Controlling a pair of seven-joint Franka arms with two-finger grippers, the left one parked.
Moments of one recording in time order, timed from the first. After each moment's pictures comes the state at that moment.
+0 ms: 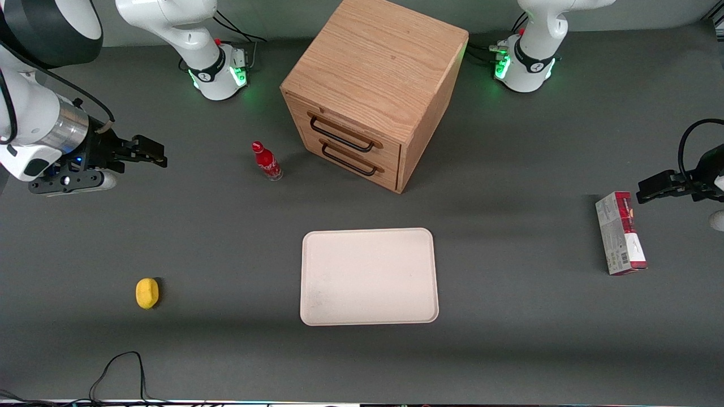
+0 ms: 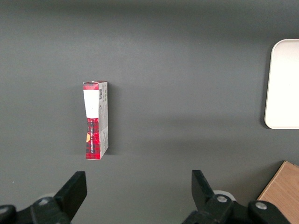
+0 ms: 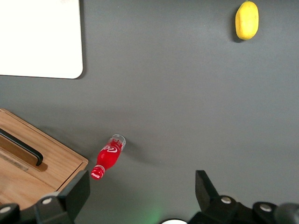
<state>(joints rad) 0.09 0.01 0.03 -1.69 0.08 1.57 0.06</state>
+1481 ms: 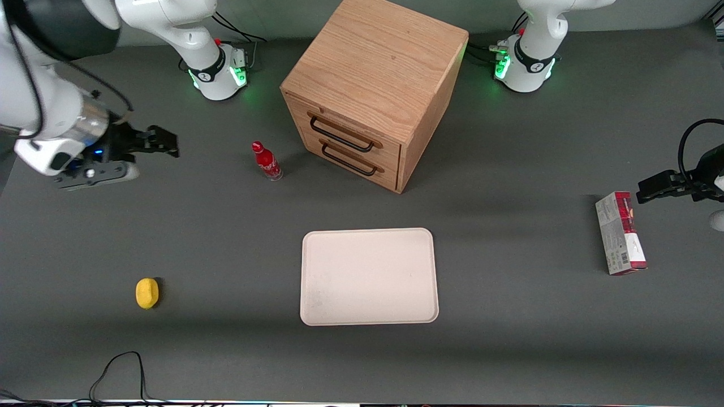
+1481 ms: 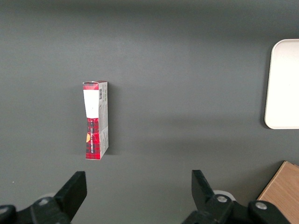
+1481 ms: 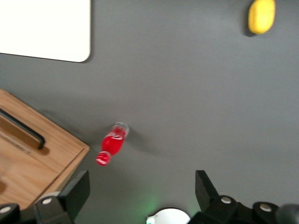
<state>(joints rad) 0.20 0.01 0.03 -1.66 0.06 1.51 0.11</state>
